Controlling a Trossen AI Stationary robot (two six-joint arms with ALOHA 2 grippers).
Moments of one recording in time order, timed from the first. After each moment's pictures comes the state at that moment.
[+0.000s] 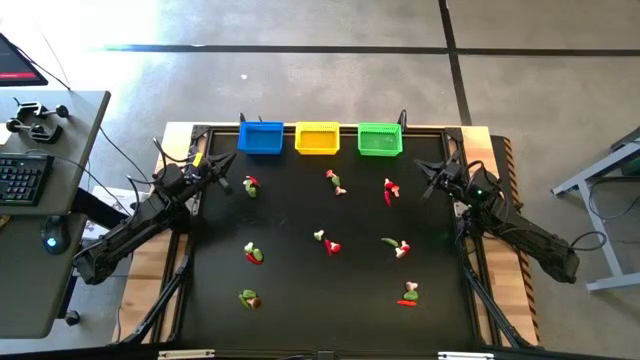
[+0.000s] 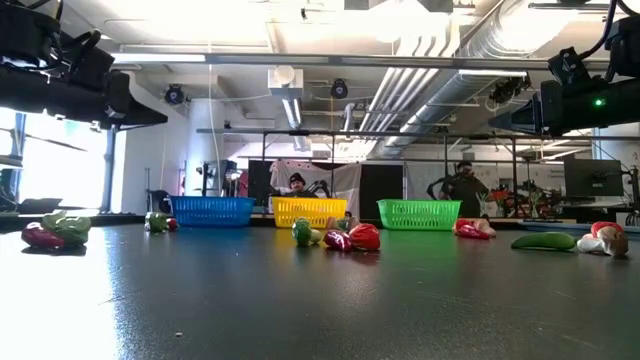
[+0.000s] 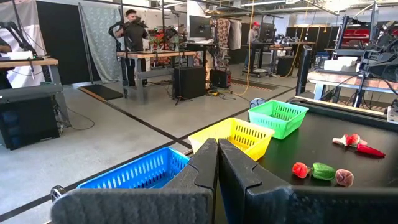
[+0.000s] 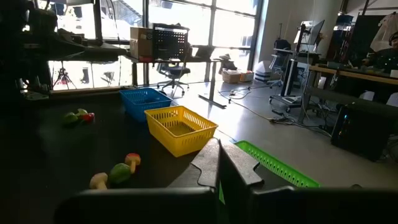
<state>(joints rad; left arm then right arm) 0.73 0.01 0.01 0.01 -0.03 0.01 -0.62 0.01 0.02 0.00 0.02 -0.11</state>
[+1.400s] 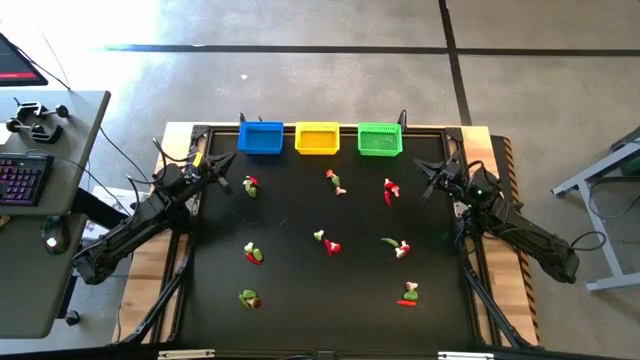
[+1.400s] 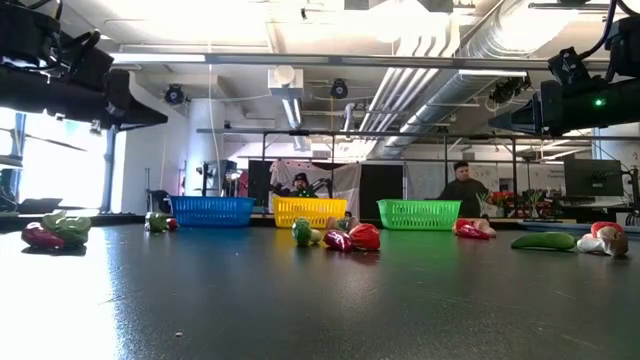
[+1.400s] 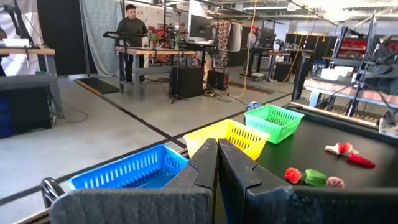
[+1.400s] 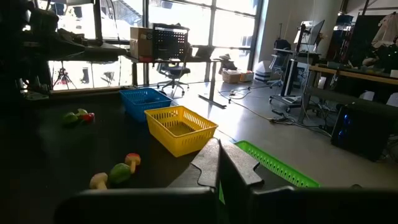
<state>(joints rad) 0.73 0.01 0.01 0.01 -0.03 -0.06 -0.62 0.01 0.02 0.00 0.02 -0.11</state>
